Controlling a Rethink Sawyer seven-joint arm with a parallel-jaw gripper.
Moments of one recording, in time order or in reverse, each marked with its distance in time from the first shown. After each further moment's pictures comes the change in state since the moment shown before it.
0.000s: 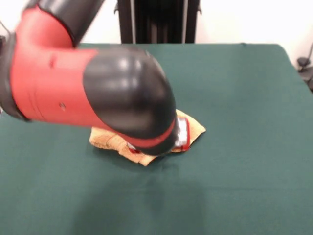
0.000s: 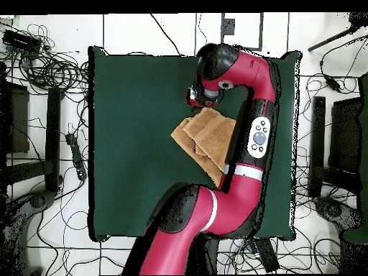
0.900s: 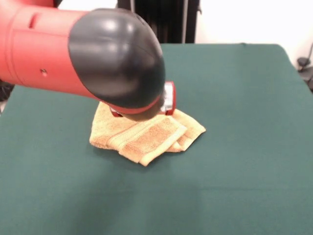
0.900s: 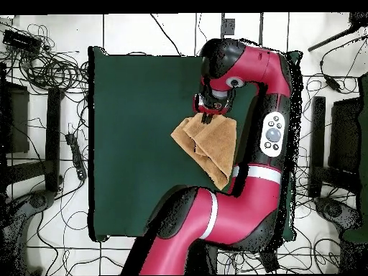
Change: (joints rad) arm 0.006 -0.110 -0.295 0.150 0.181 0.082 0.000
